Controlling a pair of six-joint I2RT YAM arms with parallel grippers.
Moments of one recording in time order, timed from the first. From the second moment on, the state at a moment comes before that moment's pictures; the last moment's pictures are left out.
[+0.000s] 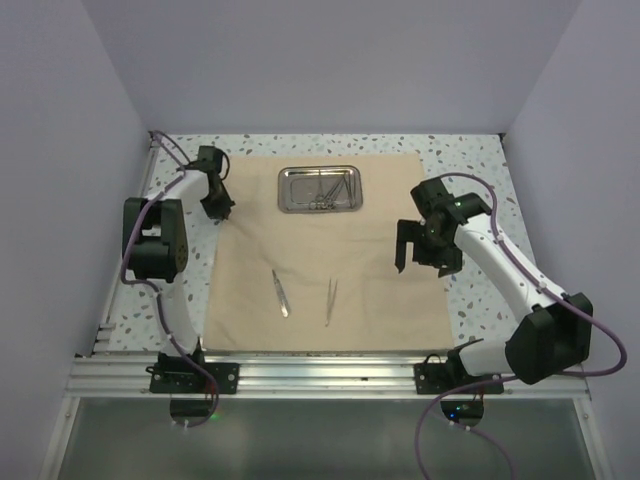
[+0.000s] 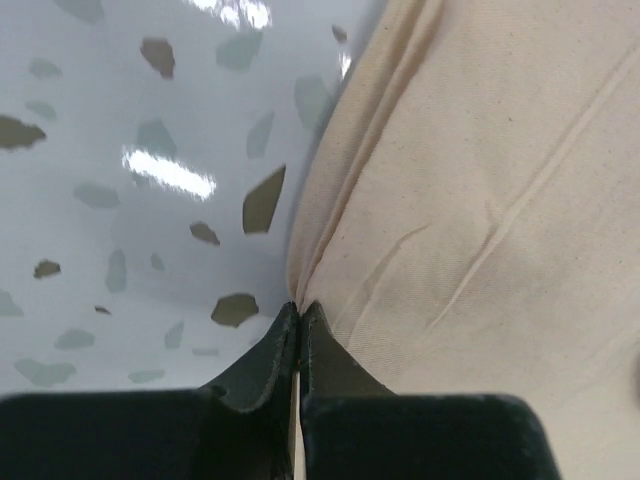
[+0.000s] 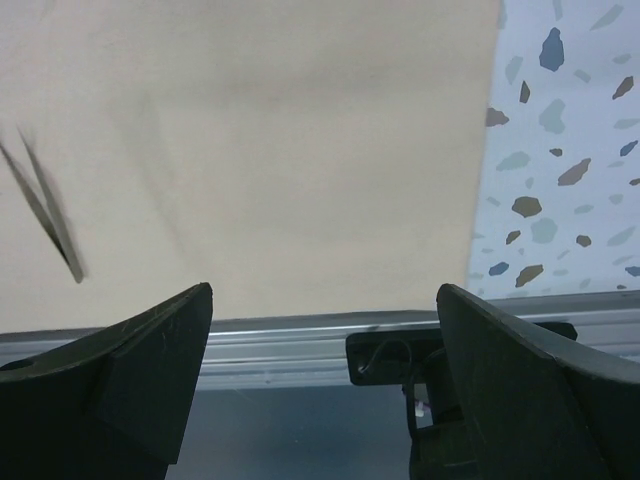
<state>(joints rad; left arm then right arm) -0.04 2.03 1.44 -0.60 -0.15 -0.53 0.36 1.36 1.19 -1.18 0.09 0.49</state>
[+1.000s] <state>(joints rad) -0.22 2.22 2.14 -0.70 -0.10 -0.46 0.33 1.40 1.24 -1.18 0.10 0.50</state>
